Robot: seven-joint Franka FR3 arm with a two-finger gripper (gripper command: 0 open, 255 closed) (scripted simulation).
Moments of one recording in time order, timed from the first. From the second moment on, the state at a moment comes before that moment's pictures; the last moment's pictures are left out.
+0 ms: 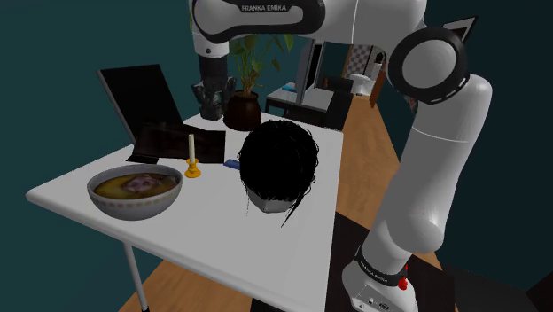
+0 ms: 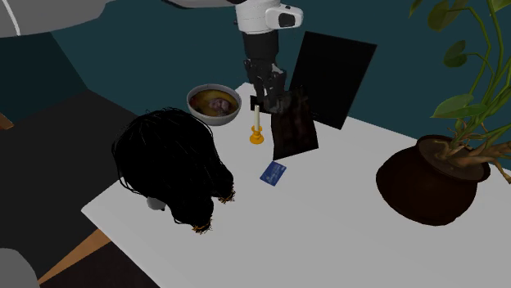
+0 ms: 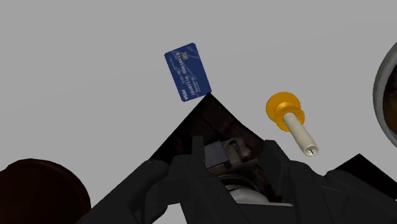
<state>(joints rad) 0.18 0.11 0.06 -1.58 -0.16 1.68 0.34</state>
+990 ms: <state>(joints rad) 0.39 0.25 0.20 -1.38 -0.19 1.57 0.68</state>
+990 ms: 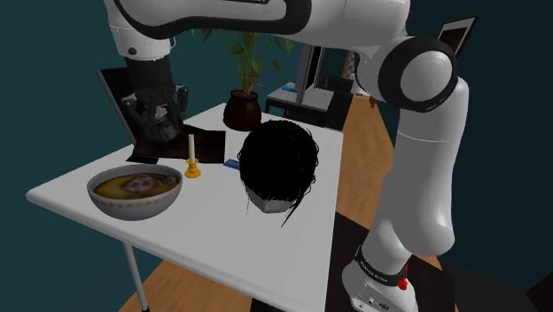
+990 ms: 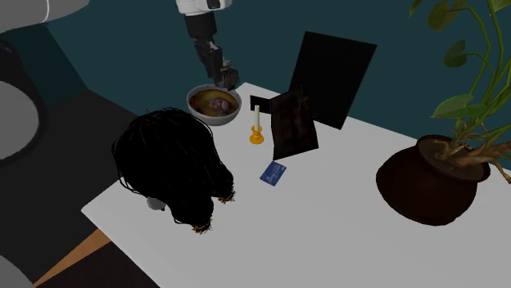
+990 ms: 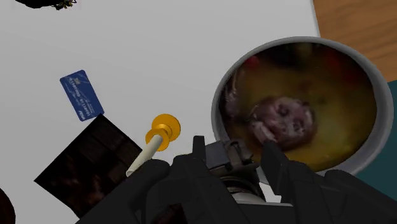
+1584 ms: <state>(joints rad) 0.49 0.38 0.24 -1.23 -0.22 1.53 0.81</state>
